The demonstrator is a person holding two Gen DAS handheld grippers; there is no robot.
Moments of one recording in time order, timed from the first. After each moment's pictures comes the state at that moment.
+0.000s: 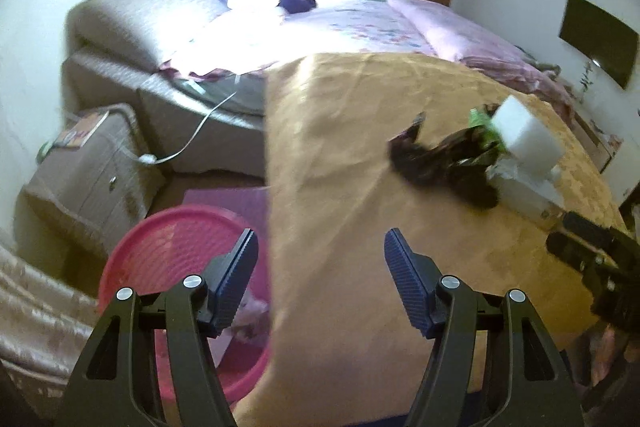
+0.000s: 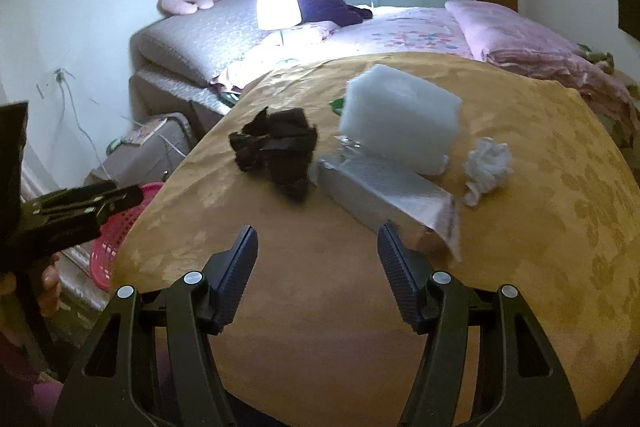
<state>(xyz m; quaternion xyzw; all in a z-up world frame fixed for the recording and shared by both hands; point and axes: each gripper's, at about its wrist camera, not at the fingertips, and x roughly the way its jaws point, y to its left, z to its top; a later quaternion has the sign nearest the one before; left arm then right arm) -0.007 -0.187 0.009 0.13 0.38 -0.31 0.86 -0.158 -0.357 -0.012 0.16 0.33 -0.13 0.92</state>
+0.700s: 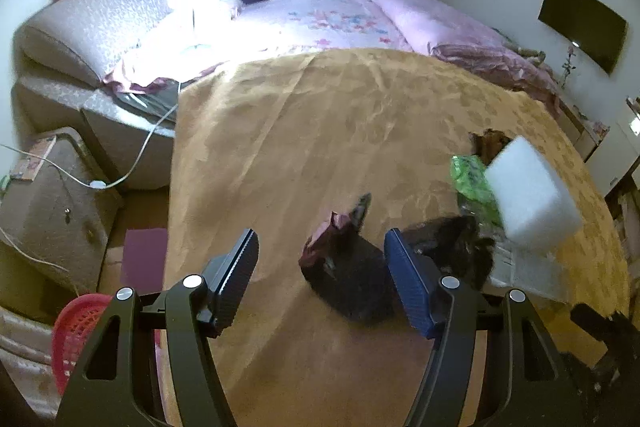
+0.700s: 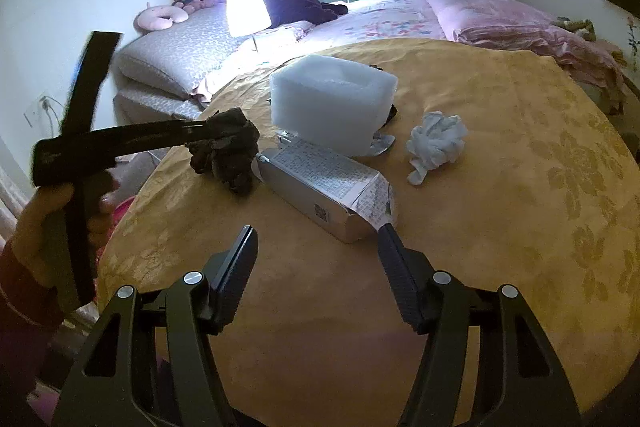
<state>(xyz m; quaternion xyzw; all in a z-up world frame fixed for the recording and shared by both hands) 0.050 -0.300 -0.008 0.14 0.41 -0.35 0.83 -0.181 -0.389 -0.023 0.20 0.32 -0.15 0.91</state>
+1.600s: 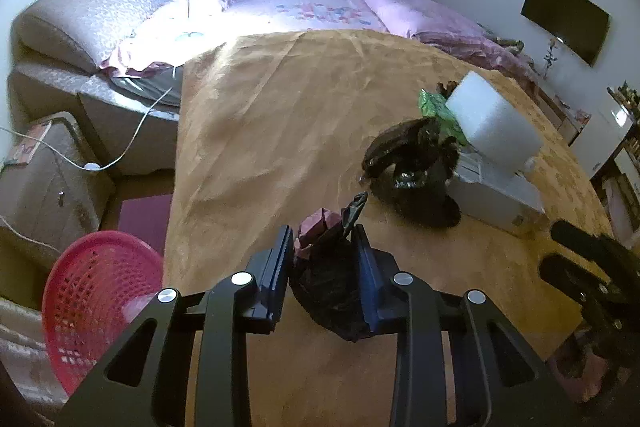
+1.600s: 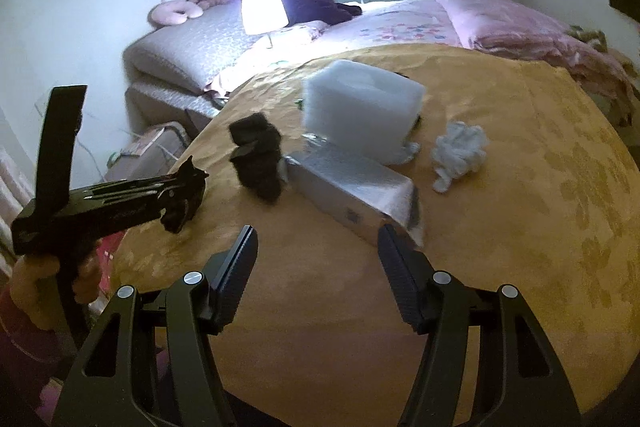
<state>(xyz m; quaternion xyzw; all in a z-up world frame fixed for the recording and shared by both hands) -0.004 -0.242 -0.012 0.13 0.41 -0.38 0.82 -0.168 -0.370 -0.011 0.18 0.33 -0.12 0.92</state>
